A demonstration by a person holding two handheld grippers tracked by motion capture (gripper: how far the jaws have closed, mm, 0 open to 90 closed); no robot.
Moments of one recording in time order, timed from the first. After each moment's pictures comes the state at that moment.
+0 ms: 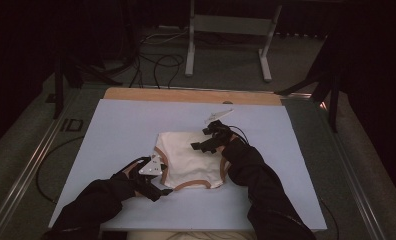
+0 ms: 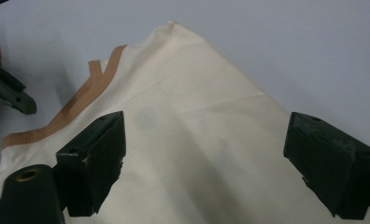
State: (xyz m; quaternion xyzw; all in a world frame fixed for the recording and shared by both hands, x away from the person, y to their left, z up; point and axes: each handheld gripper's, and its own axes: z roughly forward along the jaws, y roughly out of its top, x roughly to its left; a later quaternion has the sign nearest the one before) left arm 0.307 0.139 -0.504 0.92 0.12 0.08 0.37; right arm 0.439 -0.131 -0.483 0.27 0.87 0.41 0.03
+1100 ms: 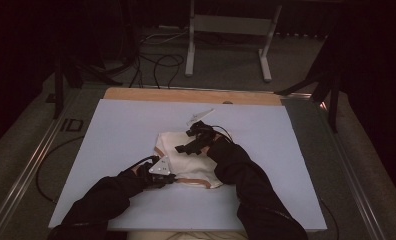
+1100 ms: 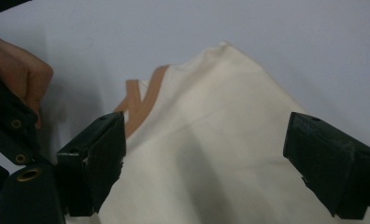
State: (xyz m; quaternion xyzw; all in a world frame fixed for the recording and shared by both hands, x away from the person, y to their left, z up) left arm 0.319 0.122 -0.516 0.93 0.11 0.08 0.34; right arm 0.437 -0.080 -0.482 0.23 0.88 0.41 0.01
